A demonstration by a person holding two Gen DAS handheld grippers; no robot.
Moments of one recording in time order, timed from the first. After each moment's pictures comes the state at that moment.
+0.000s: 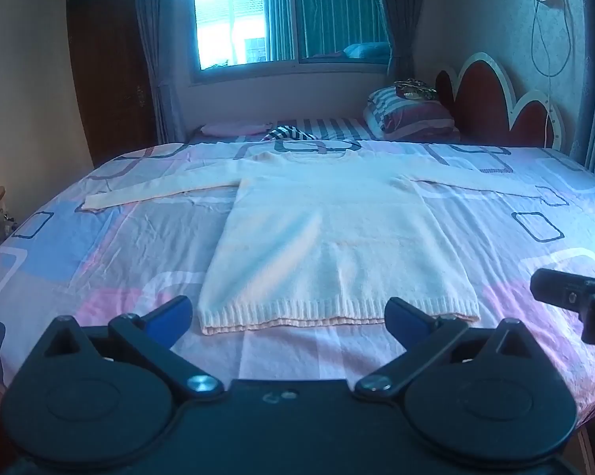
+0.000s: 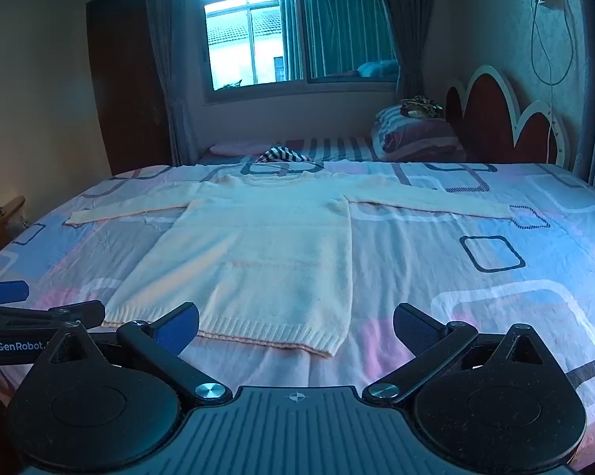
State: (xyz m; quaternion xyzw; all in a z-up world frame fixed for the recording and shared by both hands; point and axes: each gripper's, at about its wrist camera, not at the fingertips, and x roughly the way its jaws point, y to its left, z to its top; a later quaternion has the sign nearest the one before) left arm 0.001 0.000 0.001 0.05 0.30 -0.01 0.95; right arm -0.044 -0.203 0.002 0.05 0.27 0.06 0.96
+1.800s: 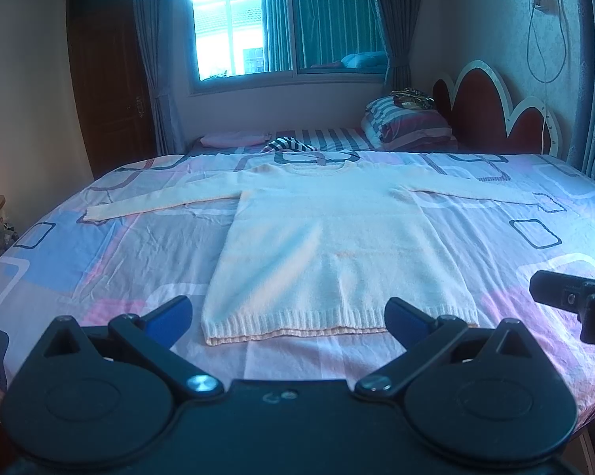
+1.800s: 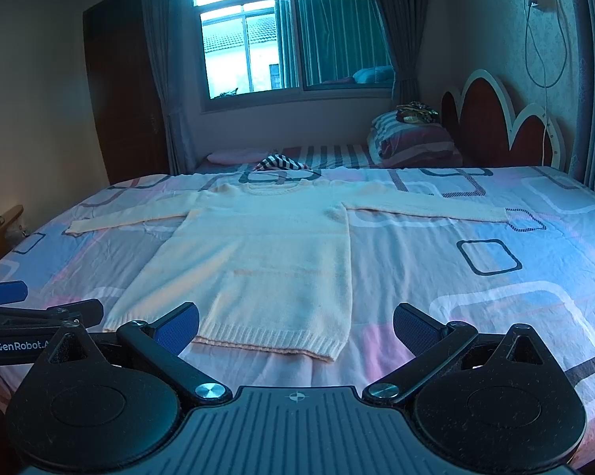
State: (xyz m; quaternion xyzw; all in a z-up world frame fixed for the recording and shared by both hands) left arm -0.003 0.003 0.012 0.05 0.29 -0.02 0.96; right arm -0.048 -0.202 0.007 0.06 0.26 0.06 0.96
